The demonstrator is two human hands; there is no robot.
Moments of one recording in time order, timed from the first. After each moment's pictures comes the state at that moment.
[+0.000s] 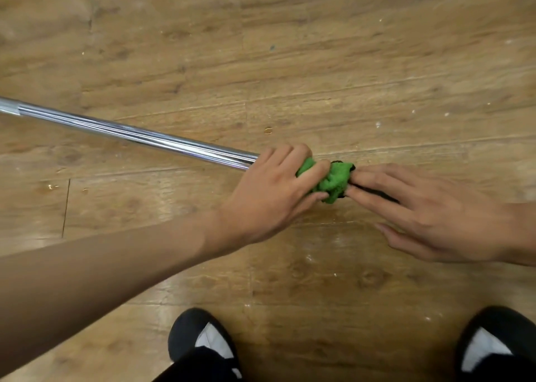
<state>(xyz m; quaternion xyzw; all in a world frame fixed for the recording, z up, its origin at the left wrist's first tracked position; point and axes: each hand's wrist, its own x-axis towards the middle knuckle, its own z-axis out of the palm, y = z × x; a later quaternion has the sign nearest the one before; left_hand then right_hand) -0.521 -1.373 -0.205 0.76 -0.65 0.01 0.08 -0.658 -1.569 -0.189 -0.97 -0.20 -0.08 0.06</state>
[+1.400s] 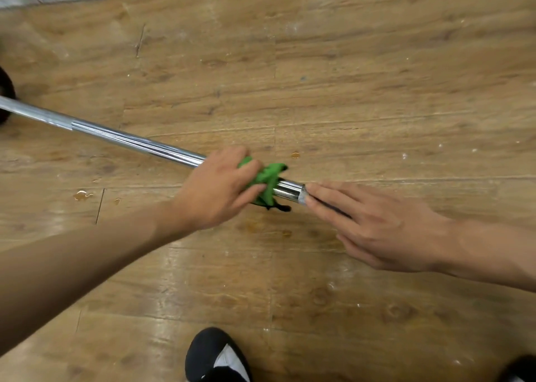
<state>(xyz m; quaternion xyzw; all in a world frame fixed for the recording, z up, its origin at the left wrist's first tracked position) -0.421 -1.296 -0.192 0.80 -0.60 -0.04 0.04 -0.629 -1.539 -0.210 -0.97 -0.25 -0.04 0.05</state>
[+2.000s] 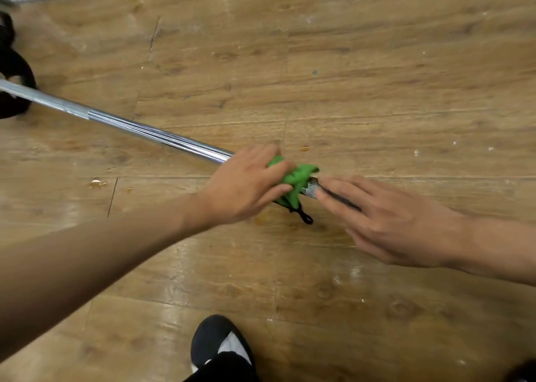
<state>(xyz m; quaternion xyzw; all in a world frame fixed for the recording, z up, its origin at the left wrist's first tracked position) -0.442 -1.313 -0.196 0.78 -0.63 -0.05 0.05 -0.630 -1.545 -0.212 -0.96 -0.27 -0.04 0.05</state>
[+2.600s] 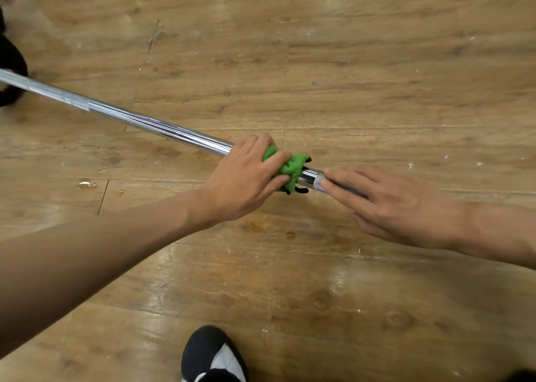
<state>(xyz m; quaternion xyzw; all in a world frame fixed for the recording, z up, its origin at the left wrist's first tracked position) -0.426 -1.318 -0.208 0.82 -0.57 0.00 0.05 -0.606 -1.568 -0.214 -0.96 -0.26 -0.07 0.04</state>
